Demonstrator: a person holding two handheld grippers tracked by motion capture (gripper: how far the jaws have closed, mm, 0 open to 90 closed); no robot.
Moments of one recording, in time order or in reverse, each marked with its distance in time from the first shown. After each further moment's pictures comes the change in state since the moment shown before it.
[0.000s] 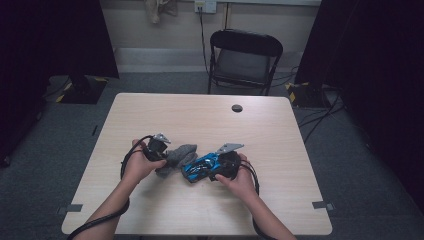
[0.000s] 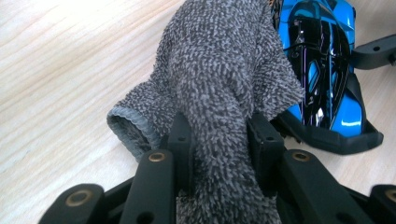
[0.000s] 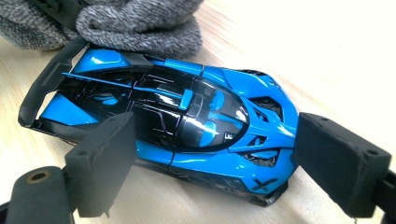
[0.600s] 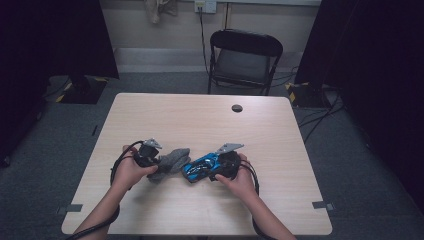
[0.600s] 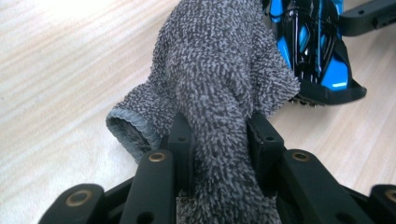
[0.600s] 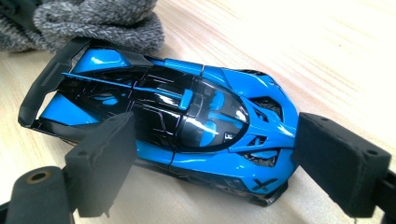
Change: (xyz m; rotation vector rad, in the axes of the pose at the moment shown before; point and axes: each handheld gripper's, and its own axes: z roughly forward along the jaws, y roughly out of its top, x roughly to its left) left arm 0.000 -0.025 -0.017 -0.003 -0.021 -0.010; right arm 0.000 0.000 0.000 0.001 0.000 0.003
